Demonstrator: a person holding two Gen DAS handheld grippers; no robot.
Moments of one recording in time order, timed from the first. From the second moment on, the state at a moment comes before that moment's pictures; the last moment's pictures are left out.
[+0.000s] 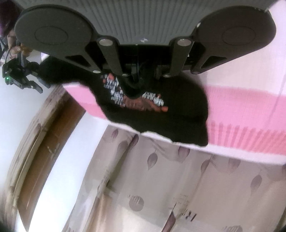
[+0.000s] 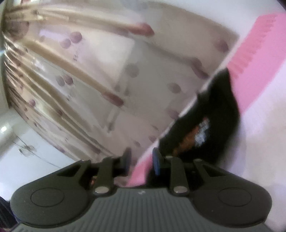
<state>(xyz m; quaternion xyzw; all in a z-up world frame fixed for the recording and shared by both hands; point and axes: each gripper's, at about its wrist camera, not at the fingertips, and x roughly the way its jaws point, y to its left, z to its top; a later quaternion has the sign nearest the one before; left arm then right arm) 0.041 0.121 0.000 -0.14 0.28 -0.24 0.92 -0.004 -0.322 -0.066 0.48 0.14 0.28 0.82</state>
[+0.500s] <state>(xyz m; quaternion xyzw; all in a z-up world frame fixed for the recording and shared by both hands) 0.053 0.125 -0.002 -0.17 0.28 -0.24 0.91 -0.028 -0.317 -0.085 0.31 0.31 0.17 0.88</state>
